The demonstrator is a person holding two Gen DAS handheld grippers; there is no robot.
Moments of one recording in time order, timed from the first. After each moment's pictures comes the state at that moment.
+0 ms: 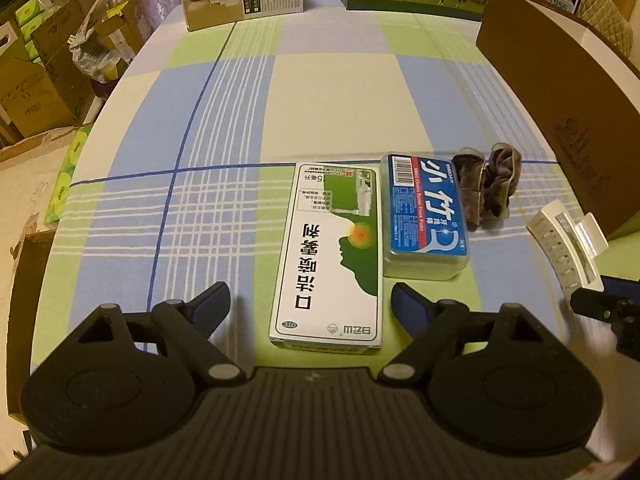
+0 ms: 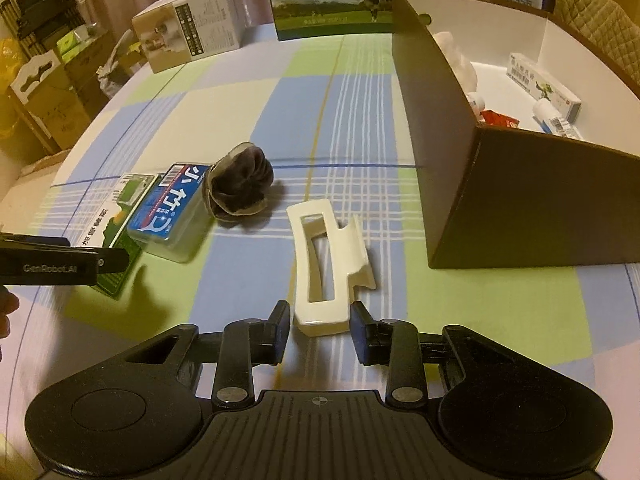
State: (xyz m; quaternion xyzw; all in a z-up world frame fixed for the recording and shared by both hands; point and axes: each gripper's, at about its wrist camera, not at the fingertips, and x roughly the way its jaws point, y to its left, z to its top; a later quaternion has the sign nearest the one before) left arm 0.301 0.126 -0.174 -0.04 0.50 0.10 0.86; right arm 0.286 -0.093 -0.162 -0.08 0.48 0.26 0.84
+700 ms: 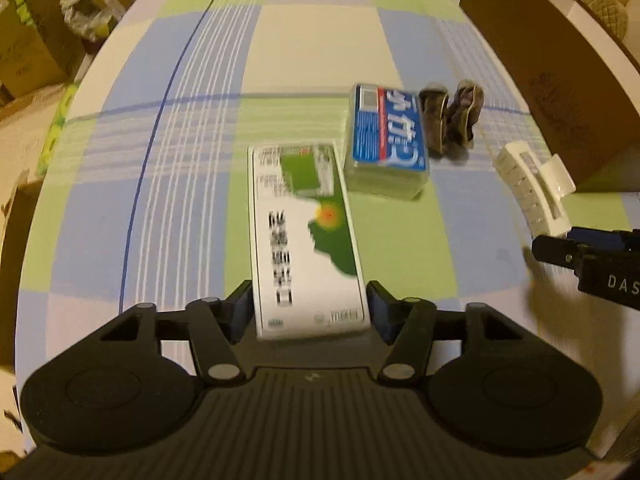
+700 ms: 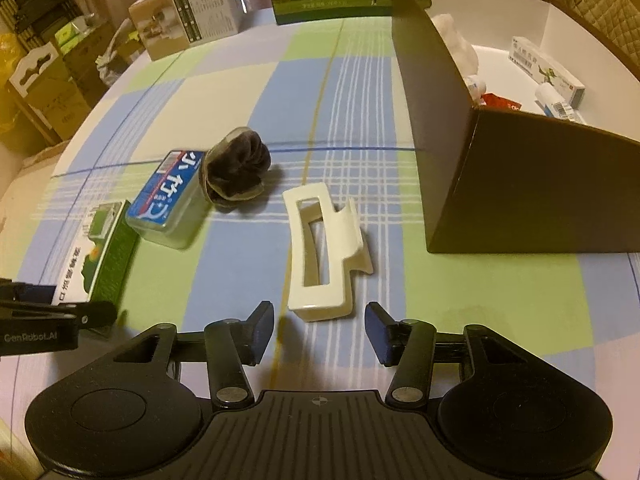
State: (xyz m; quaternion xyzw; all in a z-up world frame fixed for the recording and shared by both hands) left arm 0.269 0.107 -0.172 -0.07 0.54 0.08 0.83; right arm 0.288 -0.097 -0.164 -0.08 0.50 0.26 0.82
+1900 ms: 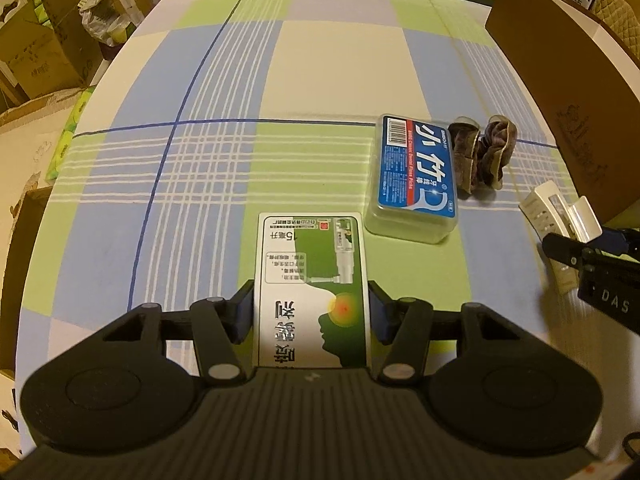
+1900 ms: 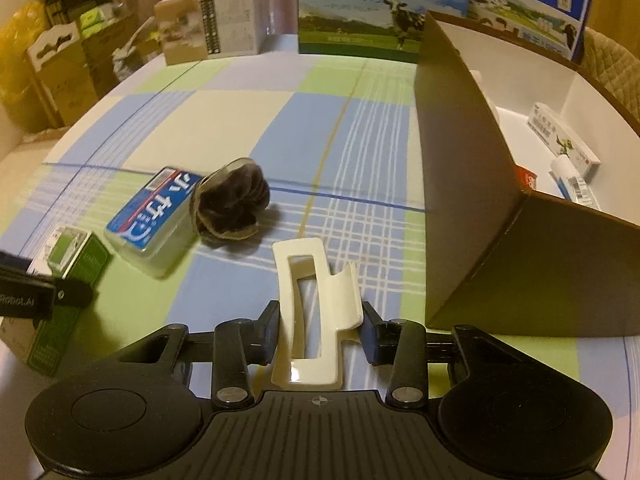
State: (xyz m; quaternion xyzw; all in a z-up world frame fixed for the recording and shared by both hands) left arm 0.288 0.114 -0.178 -0.07 0.53 0.11 0.84; right arm 0.301 -0.080 -0.173 -0.14 0.43 0.28 0.85
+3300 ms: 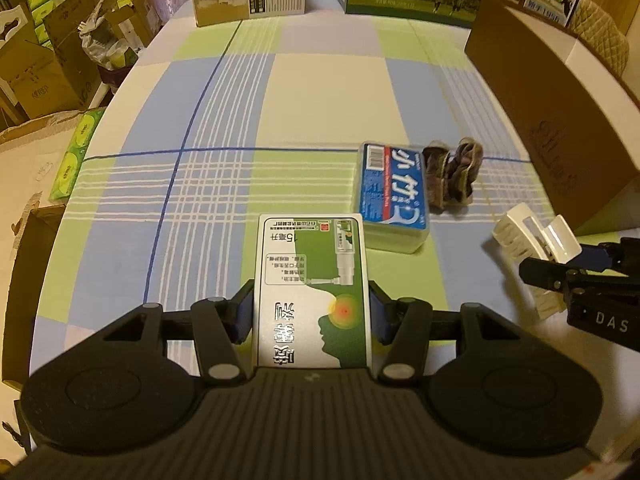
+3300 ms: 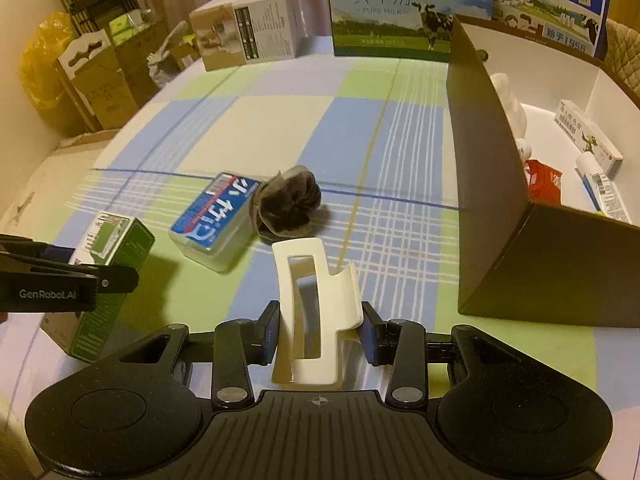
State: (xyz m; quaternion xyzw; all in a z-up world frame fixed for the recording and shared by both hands) left arm 0.270 0.108 -0.148 -0.07 0.50 0.10 0.86; right arm 0.286 -0.083 -0.147 -0.11 0.45 0.33 0.82
